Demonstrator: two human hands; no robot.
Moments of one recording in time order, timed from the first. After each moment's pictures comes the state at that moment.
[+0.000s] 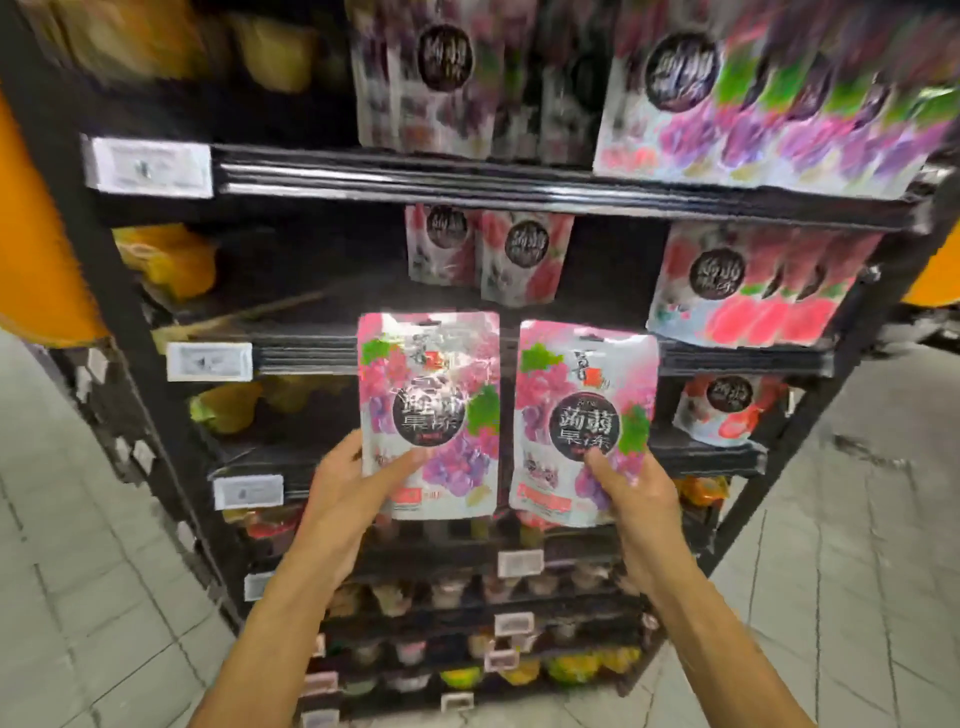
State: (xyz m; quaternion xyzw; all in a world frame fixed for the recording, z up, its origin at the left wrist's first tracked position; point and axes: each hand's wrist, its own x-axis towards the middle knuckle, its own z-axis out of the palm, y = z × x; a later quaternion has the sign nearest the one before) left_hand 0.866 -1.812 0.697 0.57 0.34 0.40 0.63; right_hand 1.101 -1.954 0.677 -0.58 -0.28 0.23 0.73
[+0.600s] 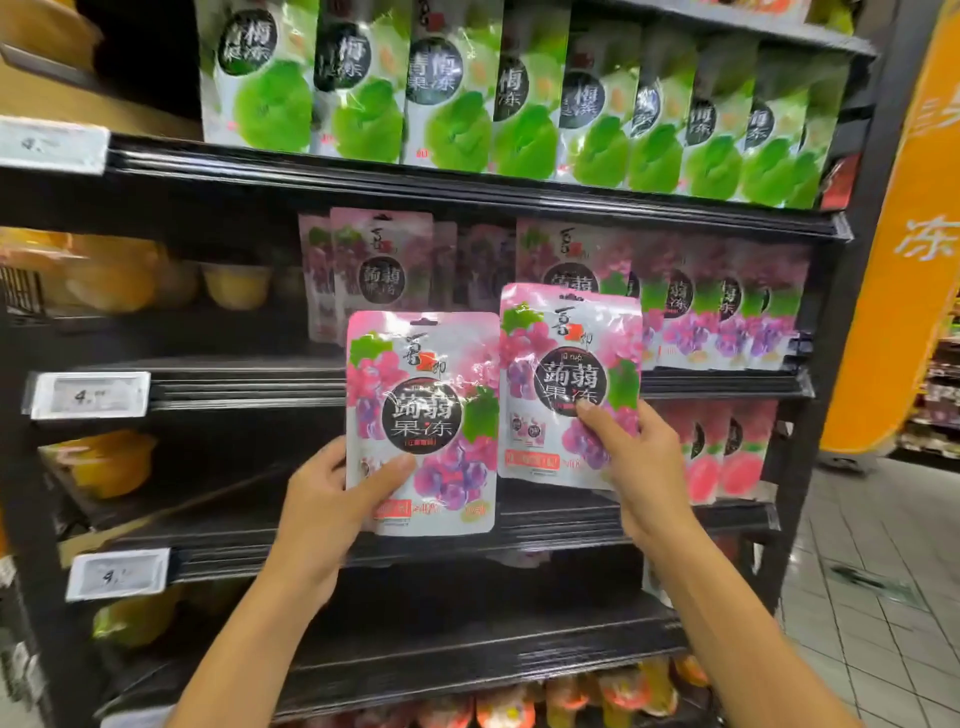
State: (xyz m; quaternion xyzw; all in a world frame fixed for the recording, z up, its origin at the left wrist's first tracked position) left_hand 0.948 -1.780 0.837 0.63 0.20 0.49 0.57; right_hand 1.176 -1.914 0.872 -0.52 -0.37 0.09 0.77
